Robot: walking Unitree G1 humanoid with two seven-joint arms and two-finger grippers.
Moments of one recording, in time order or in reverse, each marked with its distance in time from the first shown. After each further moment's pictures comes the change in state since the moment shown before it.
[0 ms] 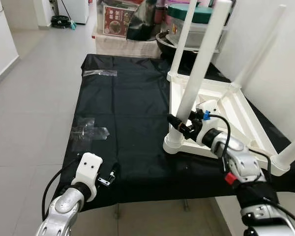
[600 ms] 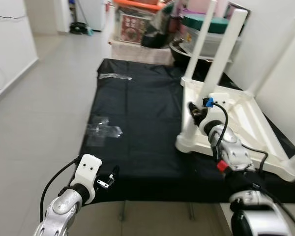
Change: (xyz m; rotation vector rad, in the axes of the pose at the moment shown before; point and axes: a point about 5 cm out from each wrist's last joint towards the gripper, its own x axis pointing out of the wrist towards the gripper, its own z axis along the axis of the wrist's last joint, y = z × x) left arm -0.002 -0.002 -0.006 -0.008 0.023 -0.006; right arm -0.017 -0.038 -0.015 0.052 0.043 -0.869
